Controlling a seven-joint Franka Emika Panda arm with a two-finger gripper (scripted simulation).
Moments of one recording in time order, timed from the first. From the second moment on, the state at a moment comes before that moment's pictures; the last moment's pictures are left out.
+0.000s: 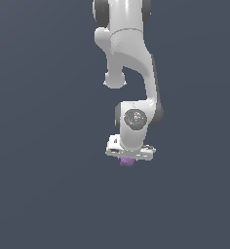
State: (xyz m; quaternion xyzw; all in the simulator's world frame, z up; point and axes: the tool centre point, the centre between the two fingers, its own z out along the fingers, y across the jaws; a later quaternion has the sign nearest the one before) arm 0.056 0.061 0.041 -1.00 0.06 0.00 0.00
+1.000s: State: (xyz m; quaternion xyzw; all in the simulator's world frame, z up) arm 0.097 -0.113 0.068 -1.00 0.07 0.00 0.00
